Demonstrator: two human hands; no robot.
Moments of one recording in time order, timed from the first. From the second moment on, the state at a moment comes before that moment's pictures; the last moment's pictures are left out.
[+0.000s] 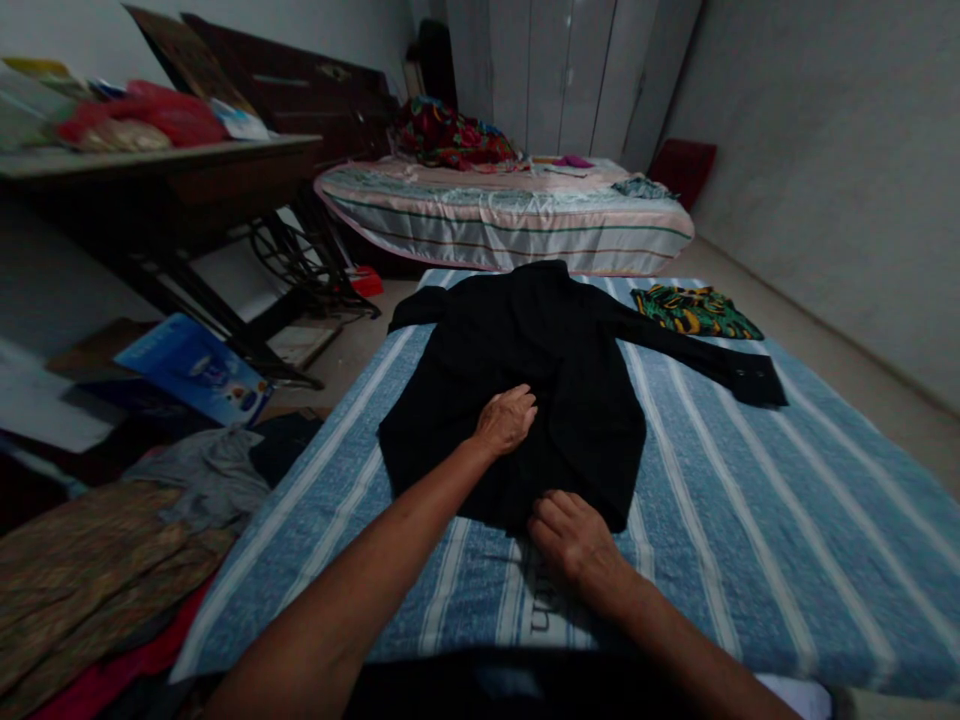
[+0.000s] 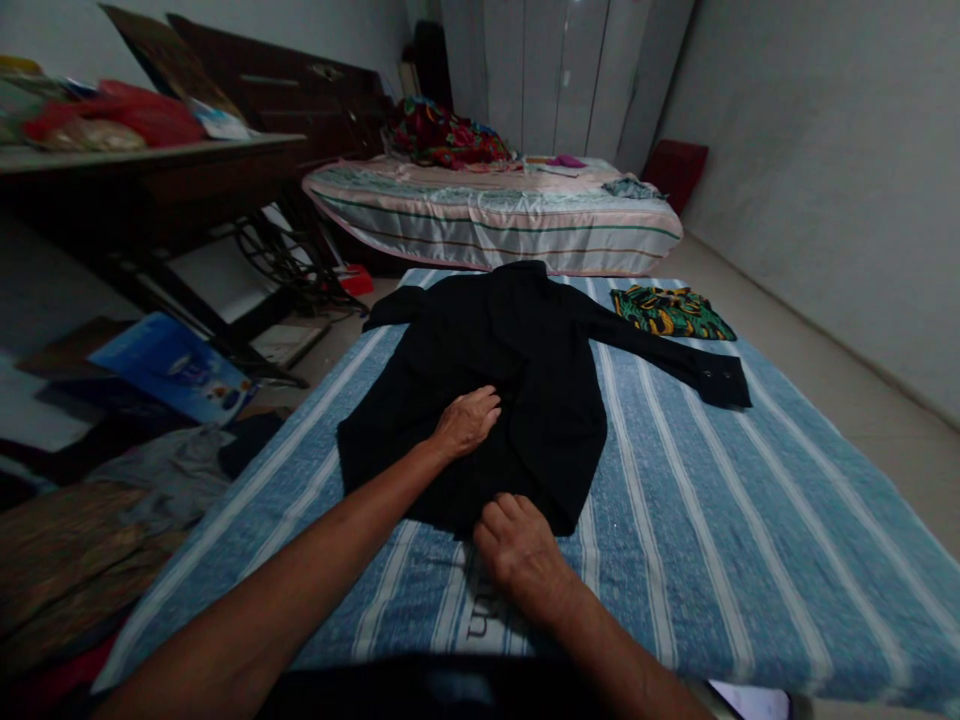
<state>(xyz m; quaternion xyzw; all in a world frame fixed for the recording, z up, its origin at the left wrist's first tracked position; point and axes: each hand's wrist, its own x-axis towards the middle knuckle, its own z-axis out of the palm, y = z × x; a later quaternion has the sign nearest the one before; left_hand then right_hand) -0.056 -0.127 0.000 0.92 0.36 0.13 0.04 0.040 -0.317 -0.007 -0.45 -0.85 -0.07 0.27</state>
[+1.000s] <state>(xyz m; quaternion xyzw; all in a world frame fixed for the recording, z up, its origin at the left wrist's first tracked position) -0.096 -0.162 0.022 0.94 0.31 -0.05 0.12 0.120 -0.330 0.020 -0.77 -0.61 -0.11 0.13</state>
